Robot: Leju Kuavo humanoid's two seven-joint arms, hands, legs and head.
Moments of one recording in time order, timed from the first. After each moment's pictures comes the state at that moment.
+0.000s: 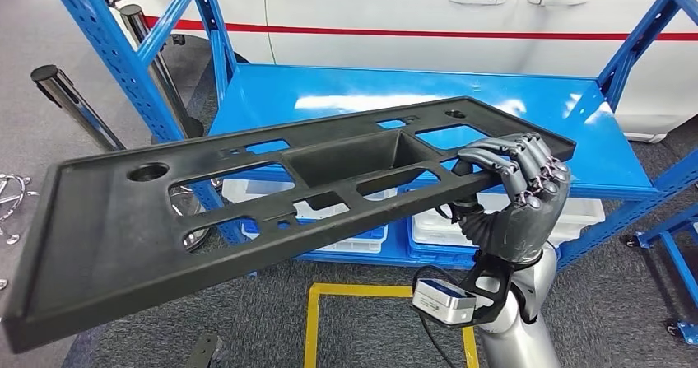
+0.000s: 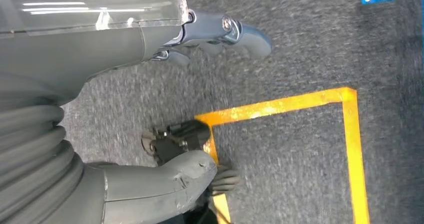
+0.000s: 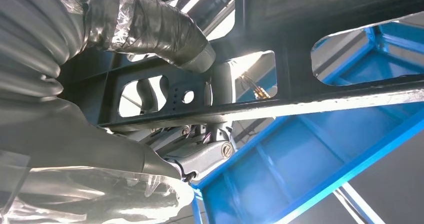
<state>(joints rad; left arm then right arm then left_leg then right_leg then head) -0.08 -0.10 0.17 -0.36 -0.30 0.00 -0.35 -0.25 0.08 0.22 -1.89 0.81 -0.70 -0.53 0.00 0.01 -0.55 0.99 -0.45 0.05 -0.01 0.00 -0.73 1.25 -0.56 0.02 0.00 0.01</state>
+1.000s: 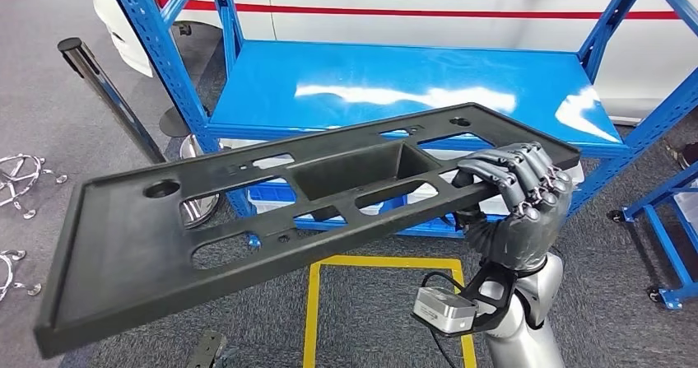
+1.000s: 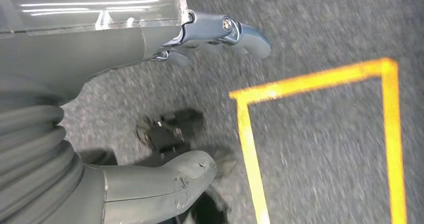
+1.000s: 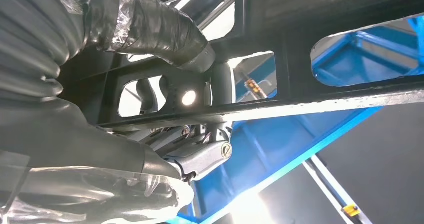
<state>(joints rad) -0.10 -0.10 0.15 -0.35 -0.27 -0.02 -0.34 -0.22 0.07 0.19 -1.90 0.83 -0.70 -0.58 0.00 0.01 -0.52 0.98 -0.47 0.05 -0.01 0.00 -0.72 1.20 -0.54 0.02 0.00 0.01</state>
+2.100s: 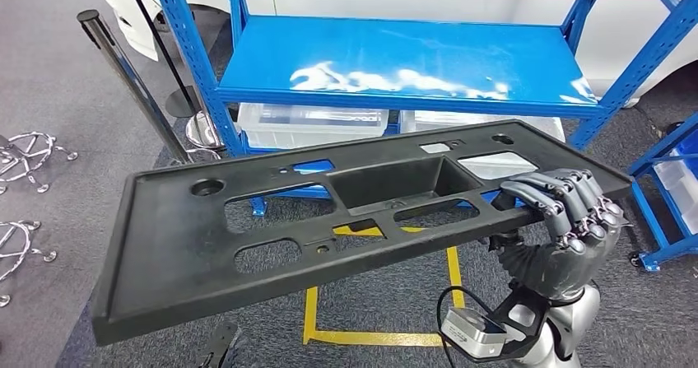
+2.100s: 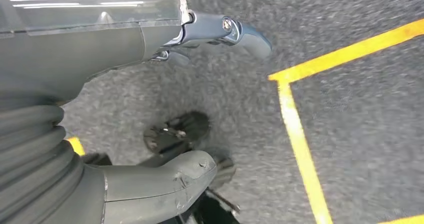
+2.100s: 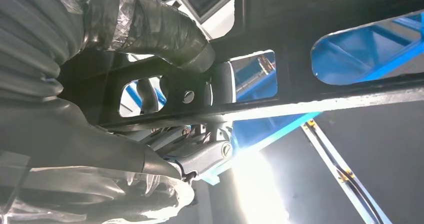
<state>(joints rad) -0.15 -0.09 0.01 -0.34 -0.28 -0.04 -0.30 -0.10 0.08 0.08 -2.02 0.84 -0.70 -0.61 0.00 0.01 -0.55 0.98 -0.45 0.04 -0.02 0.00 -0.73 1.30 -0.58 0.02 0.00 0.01</state>
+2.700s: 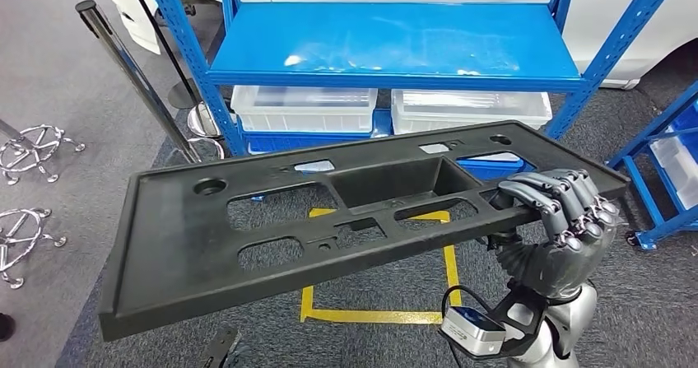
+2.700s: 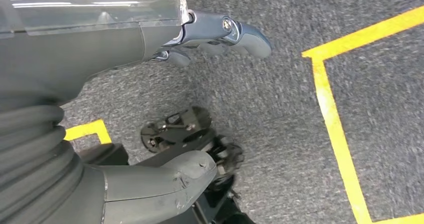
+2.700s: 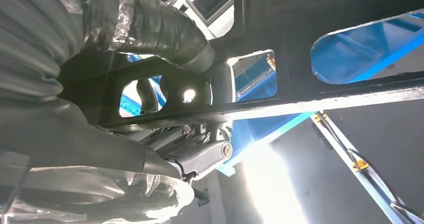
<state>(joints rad) -0.15 -0.07 0.00 -0.33 -0.25 -0.03 -0.29 -0.11 0.08 0.08 -2.01 0.83 -0.70 -0.62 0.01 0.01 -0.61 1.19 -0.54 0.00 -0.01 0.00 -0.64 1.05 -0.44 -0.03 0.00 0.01</state>
